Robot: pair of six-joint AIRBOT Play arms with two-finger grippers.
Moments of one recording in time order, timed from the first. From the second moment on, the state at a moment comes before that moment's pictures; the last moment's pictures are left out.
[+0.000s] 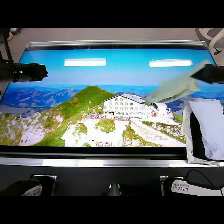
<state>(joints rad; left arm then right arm) -0.10 -1.16 1.47 1.38 -1.07 -1.60 -0.52 -1.44 1.71 -0.81 1.46 1.12</state>
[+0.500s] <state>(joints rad) -0.17 -1.16 1.47 1.38 -1.07 -1.57 -0.97 -1.29 1.83 -0.83 1.59 1.22</state>
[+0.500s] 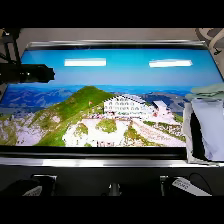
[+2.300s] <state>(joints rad) -0.26 -1.46 1.66 1.76 -1.38 -1.64 -0.23 -1.18 1.54 -1.45 1.39 1.10</state>
